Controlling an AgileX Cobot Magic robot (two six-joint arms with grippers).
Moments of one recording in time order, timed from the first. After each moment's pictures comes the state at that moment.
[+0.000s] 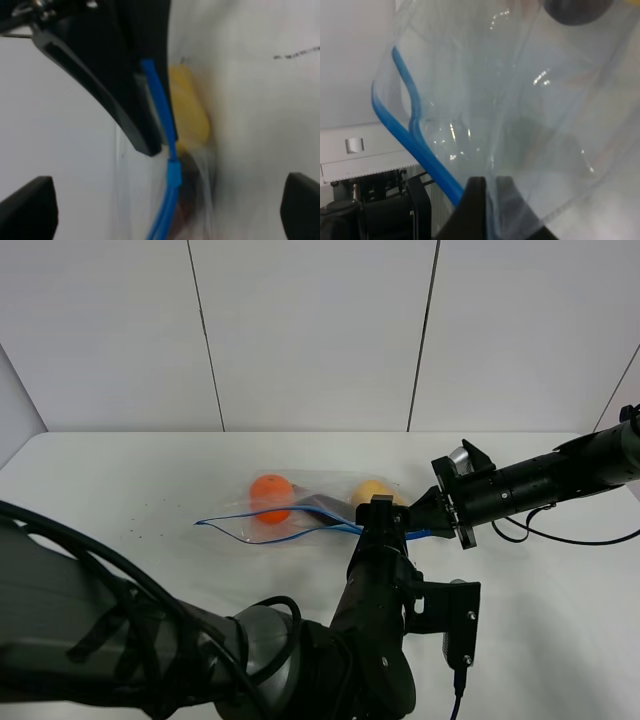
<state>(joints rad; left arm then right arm) -1.27 2.10 -1.12 1.73 0.72 -0.92 -0.05 2.09 -1.07 1.31 1.21 -0.97</state>
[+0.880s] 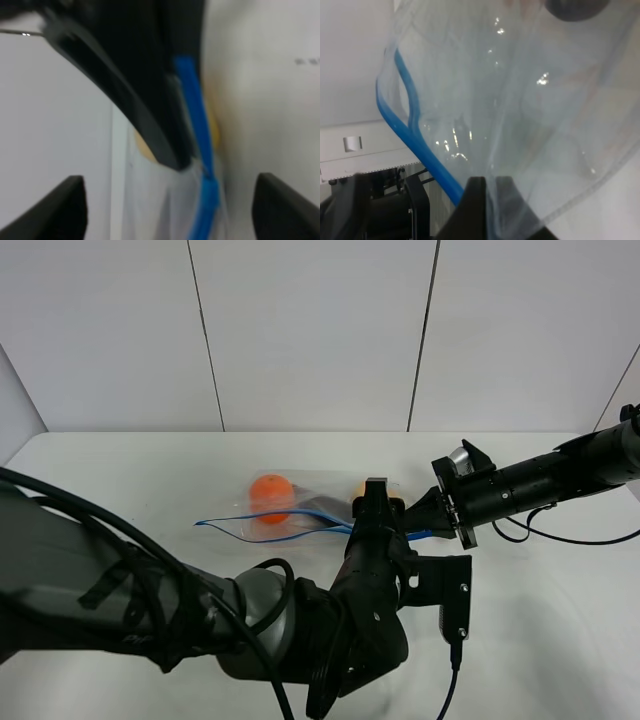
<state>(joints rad) -1.20 2.10 -1.16 1.74 0.64 -0.89 -0.05 2.08 -1.07 1.30 1.21 -0.97</state>
